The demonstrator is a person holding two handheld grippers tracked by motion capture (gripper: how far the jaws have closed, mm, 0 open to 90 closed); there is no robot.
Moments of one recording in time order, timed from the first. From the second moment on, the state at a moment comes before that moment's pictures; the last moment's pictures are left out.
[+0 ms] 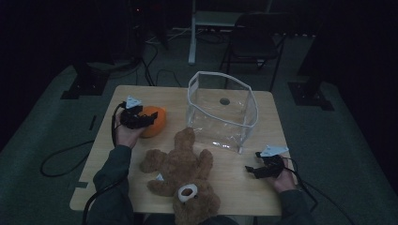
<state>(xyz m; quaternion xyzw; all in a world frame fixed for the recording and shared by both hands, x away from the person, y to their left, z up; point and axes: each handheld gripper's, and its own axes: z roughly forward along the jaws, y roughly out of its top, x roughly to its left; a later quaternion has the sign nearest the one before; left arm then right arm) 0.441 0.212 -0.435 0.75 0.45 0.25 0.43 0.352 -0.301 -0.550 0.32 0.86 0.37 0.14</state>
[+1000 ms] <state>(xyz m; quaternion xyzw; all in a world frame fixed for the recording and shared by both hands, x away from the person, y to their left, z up) 0.426 0.107 -0.455 0.84 0.31 0.10 0.43 0.352 -0.301 -0.550 0.32 0.86 0.37 0.14</state>
